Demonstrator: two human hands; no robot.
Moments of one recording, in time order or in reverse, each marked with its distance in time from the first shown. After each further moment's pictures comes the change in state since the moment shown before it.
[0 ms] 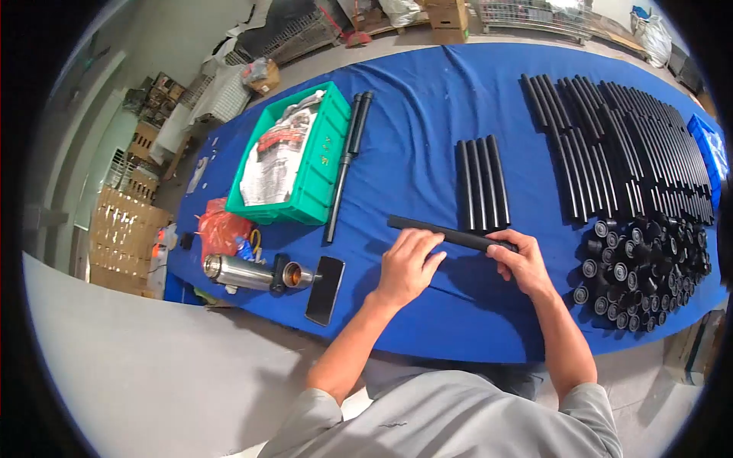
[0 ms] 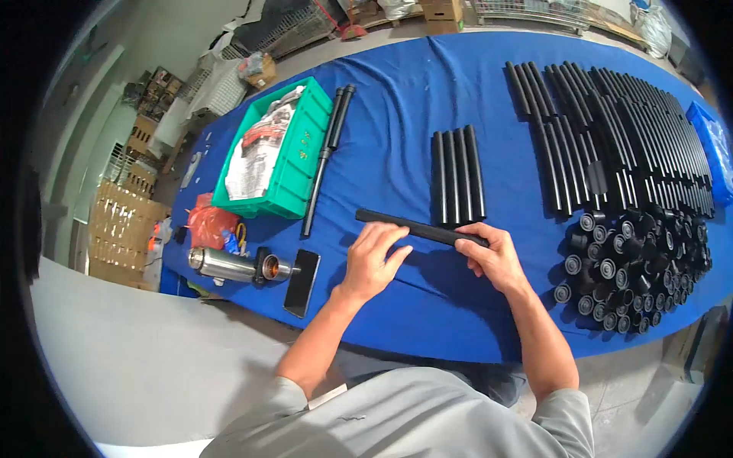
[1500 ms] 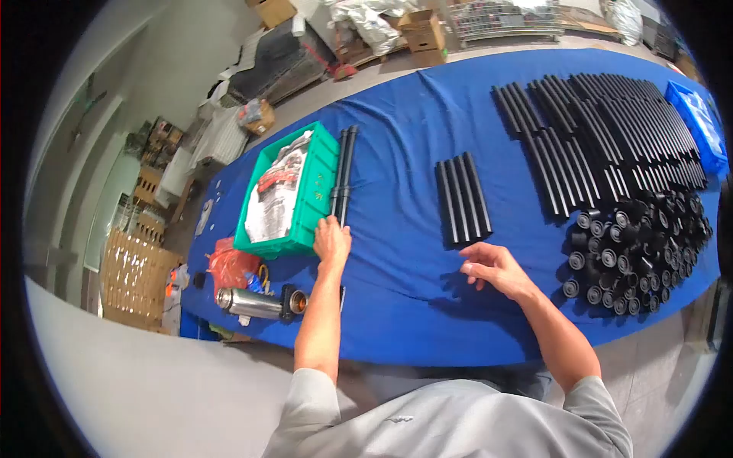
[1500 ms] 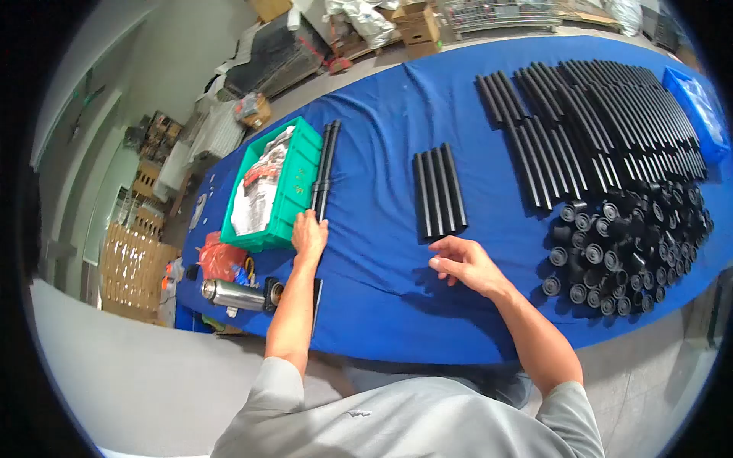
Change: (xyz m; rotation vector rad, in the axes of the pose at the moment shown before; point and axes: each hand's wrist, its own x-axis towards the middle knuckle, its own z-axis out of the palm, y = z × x) left_hand 0.028 -0.172 -0.037 0.749 -0.157 -0.659; right_hand -0.004 0.004 0.003 0.065 -0.207 -0.001
